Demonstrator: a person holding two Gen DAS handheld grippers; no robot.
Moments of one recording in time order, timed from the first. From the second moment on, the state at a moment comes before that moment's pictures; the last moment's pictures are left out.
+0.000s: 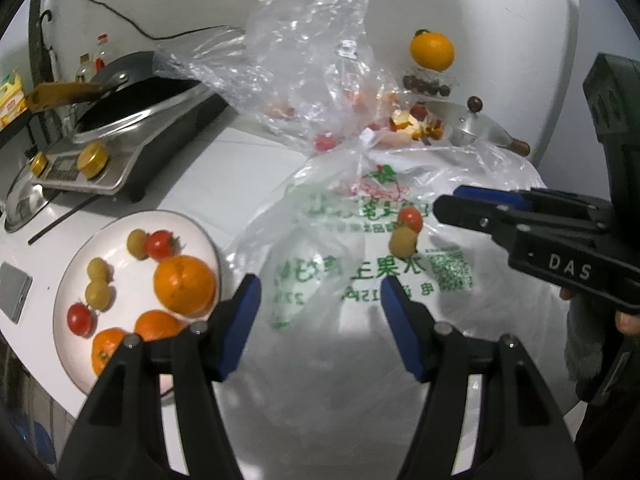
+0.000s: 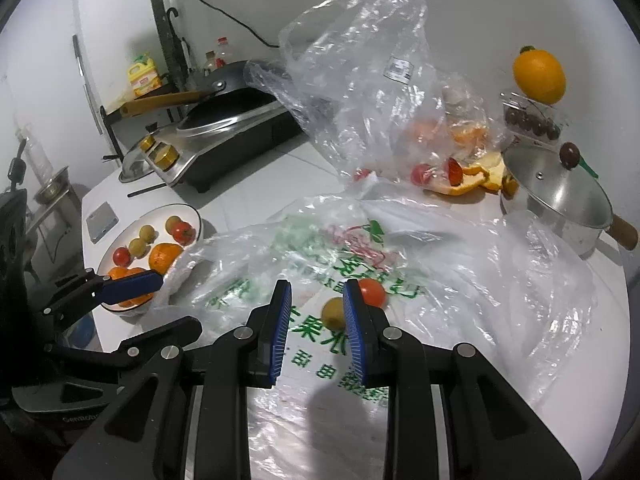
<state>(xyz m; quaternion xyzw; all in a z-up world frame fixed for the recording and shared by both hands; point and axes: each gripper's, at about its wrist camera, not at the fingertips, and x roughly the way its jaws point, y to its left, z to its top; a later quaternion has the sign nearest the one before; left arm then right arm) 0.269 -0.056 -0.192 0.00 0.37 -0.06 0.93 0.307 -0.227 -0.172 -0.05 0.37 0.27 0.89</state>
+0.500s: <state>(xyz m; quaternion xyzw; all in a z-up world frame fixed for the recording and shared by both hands) 0.298 -0.092 -0.196 0.02 0.37 -0.09 0.92 0.328 -0.262 -0.183 -0.03 0.38 0.24 0.89</state>
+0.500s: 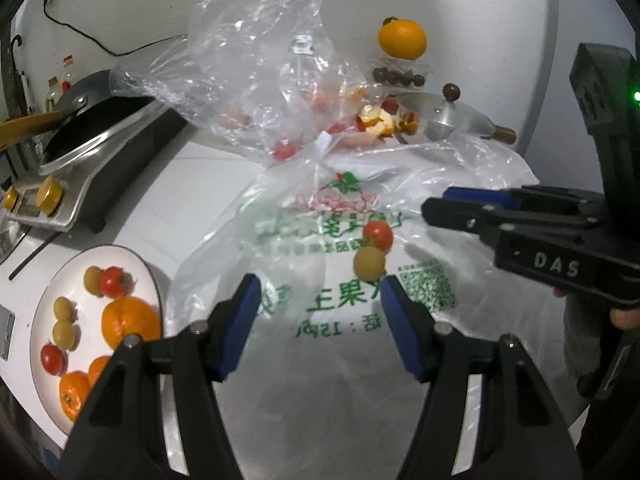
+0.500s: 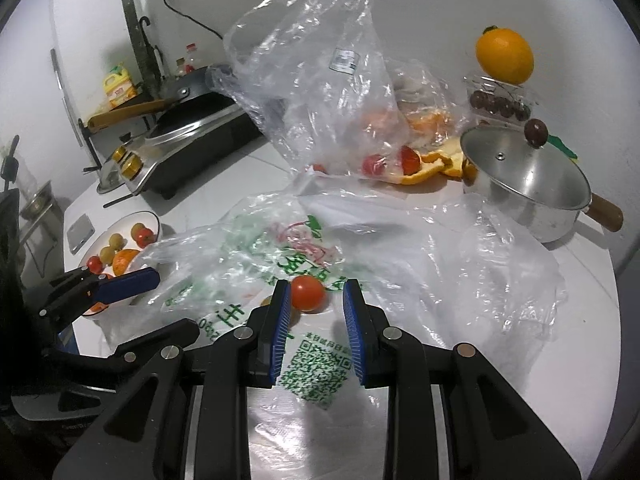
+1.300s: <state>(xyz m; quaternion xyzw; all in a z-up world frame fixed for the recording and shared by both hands) 0.324 -0.078 -0.218 0.01 0.39 -0.10 0.92 0.369 -0.229 -0.219 -0.04 0.43 0.25 0.86</state>
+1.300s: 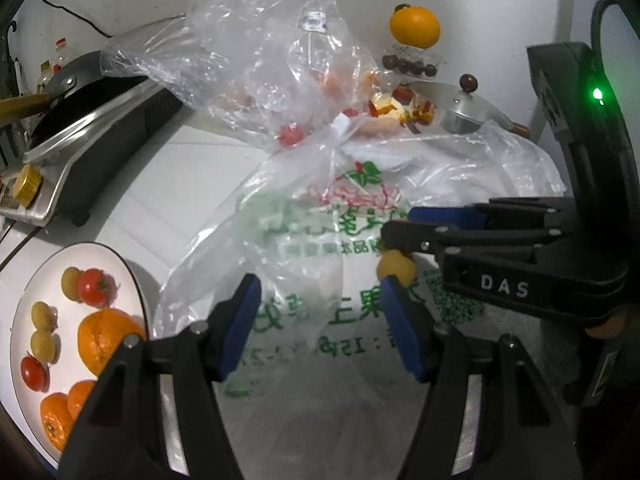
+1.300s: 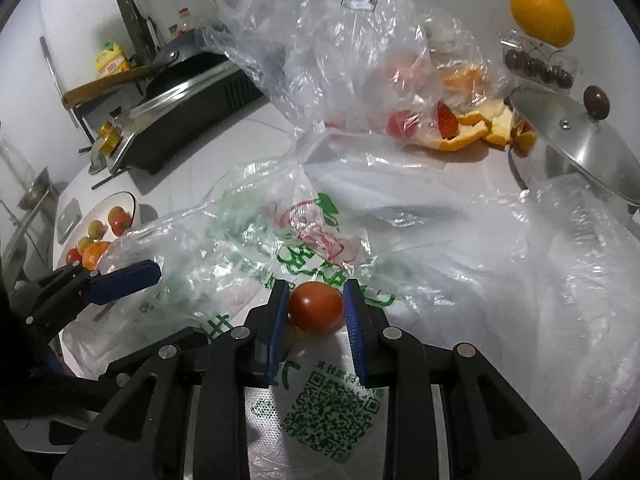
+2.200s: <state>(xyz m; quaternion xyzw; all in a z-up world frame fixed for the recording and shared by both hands) 0.343 -0.129 -0.217 0.07 0.39 -0.15 0.91 0.350 -0.282 -0.194 -0.01 0.40 0.21 0.89</state>
